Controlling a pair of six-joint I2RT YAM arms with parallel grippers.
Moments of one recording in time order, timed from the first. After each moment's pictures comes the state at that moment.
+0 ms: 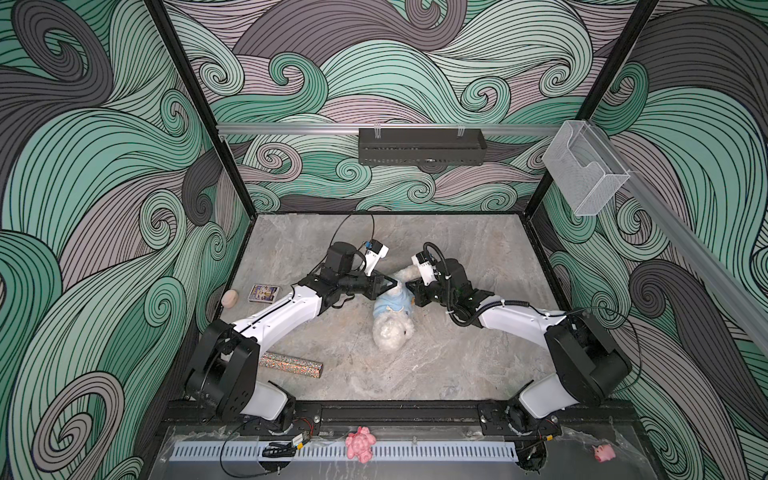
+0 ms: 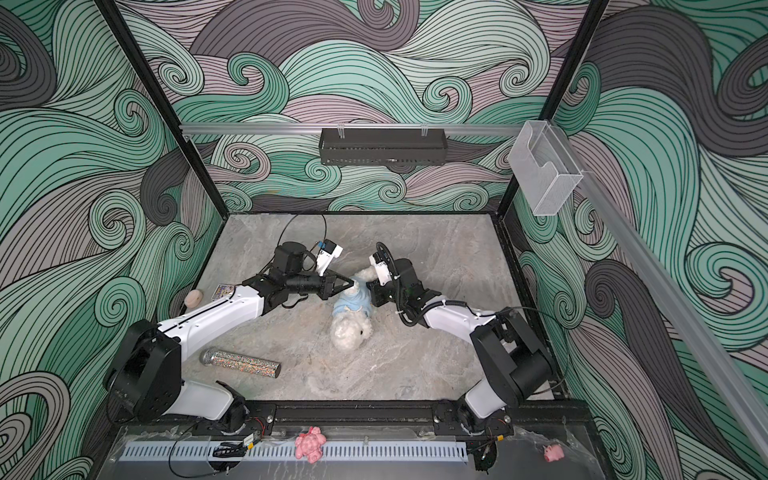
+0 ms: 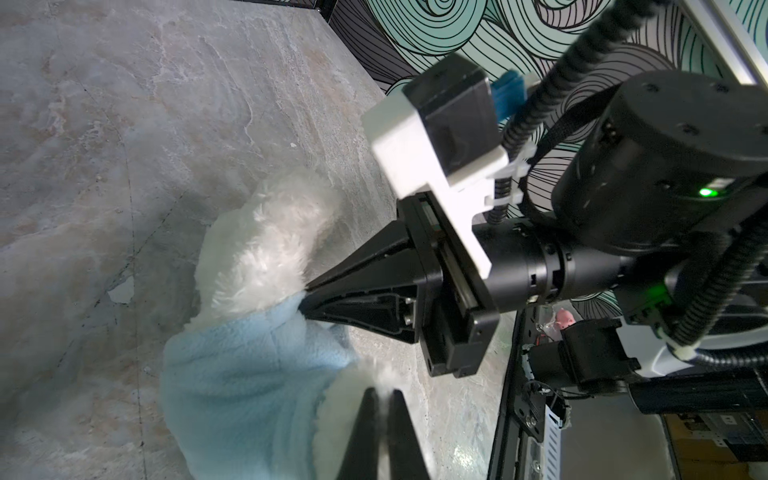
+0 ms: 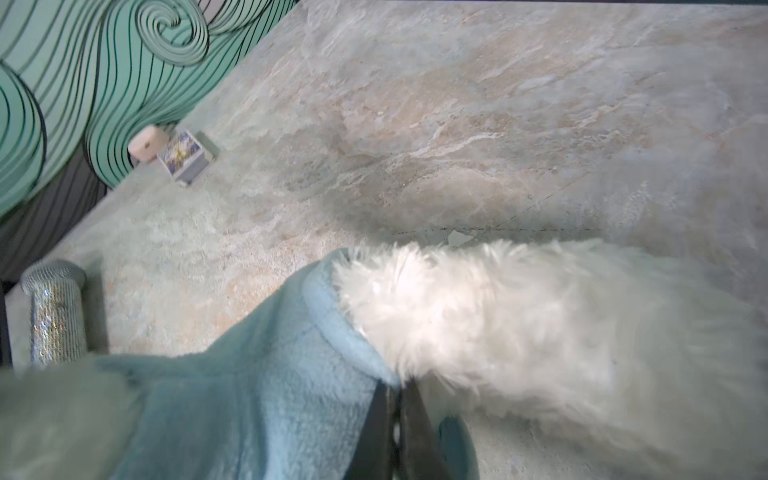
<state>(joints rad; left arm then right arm) -0.50 1.43 0.92 -0.05 0.66 -0.25 0.59 1.54 0.78 0.18 -0.20 0.19</state>
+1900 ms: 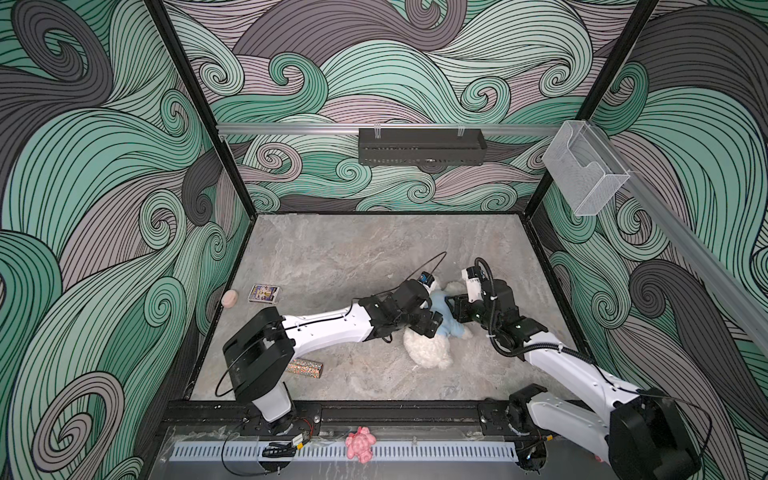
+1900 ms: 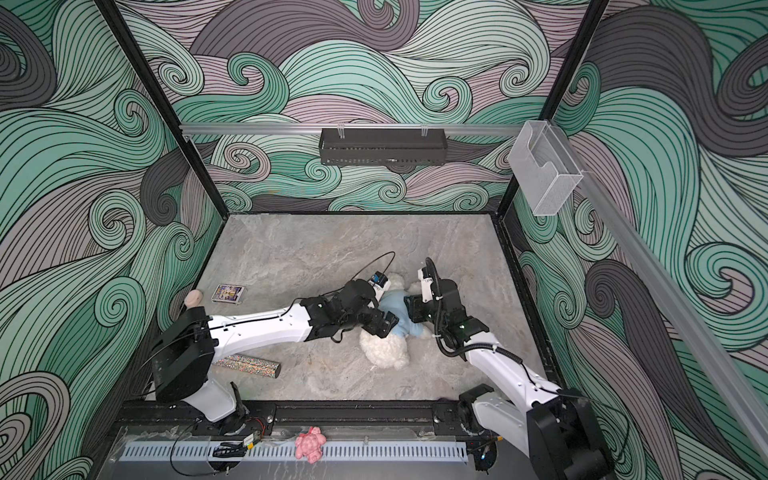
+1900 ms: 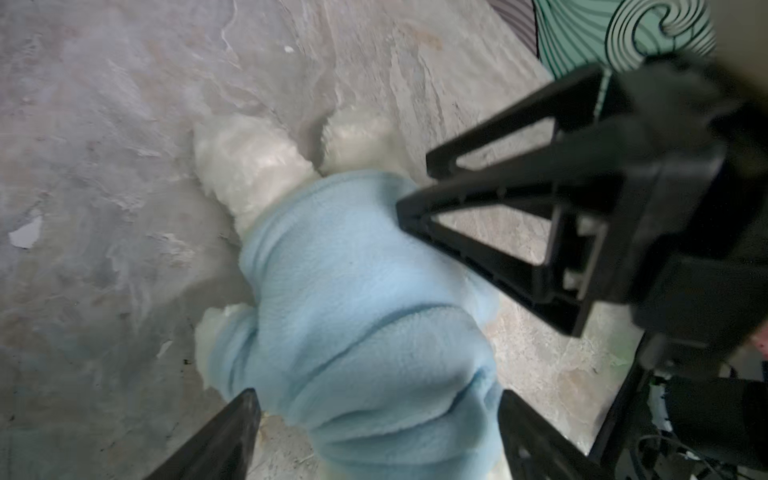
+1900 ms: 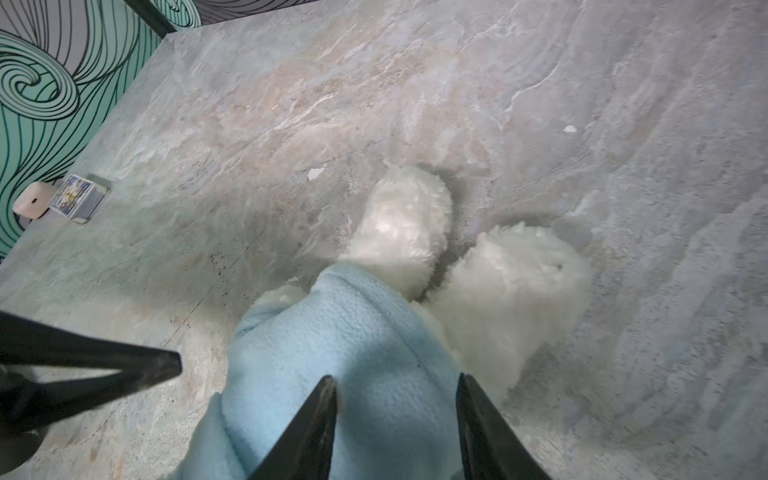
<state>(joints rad) -1.03 1.67 1.09 -0.18 -0.05 -0.39 0.39 1.05 0.49 -0.08 -0.10 0.27</state>
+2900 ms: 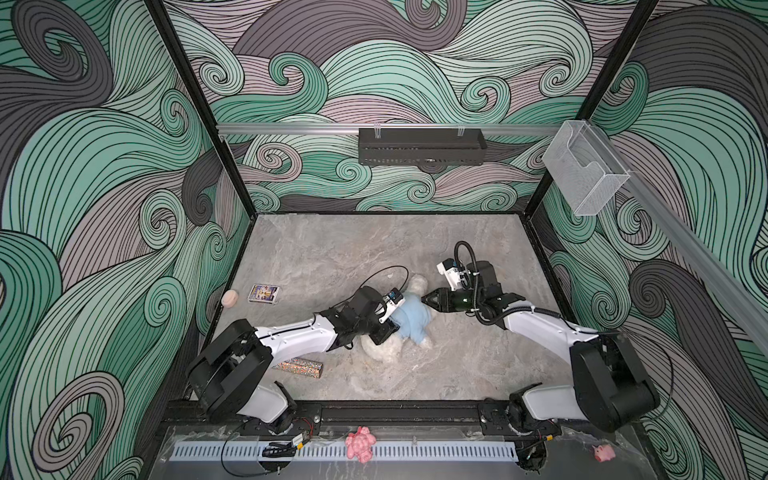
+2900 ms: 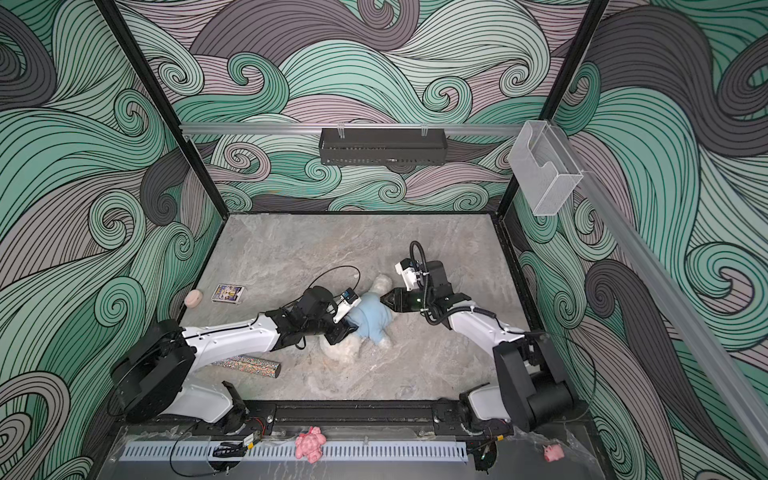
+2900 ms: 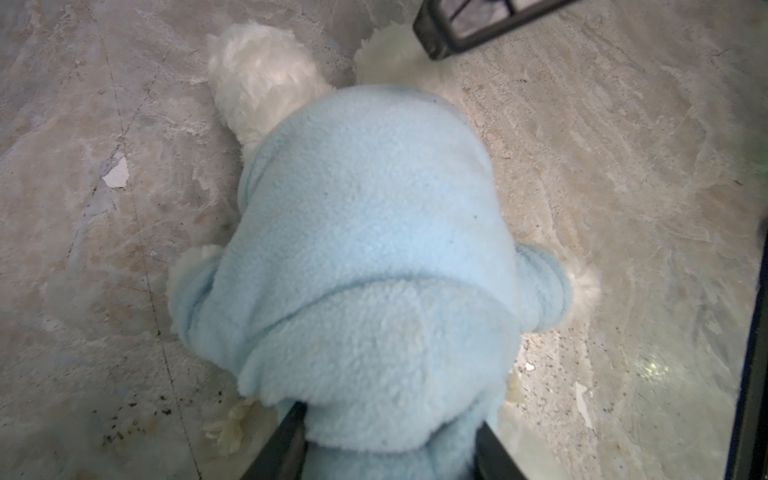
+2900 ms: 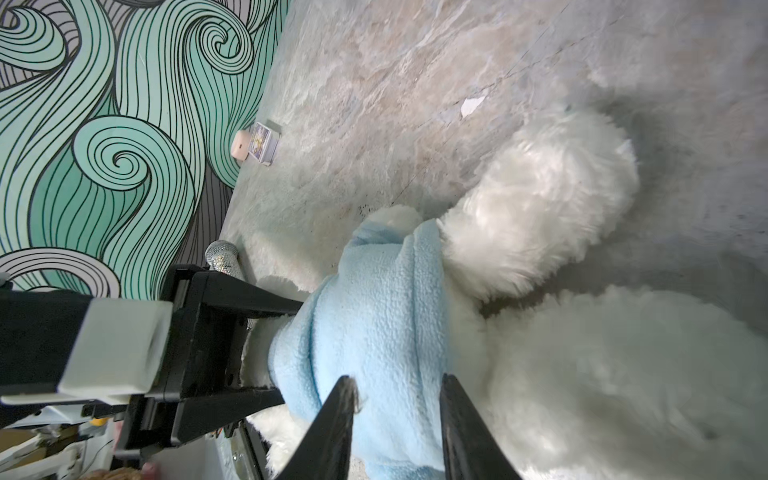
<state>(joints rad) -0.80 1.45 0.66 0.00 0.16 0.07 0.37 1.42 0.69 -0.05 -0.67 0.37</state>
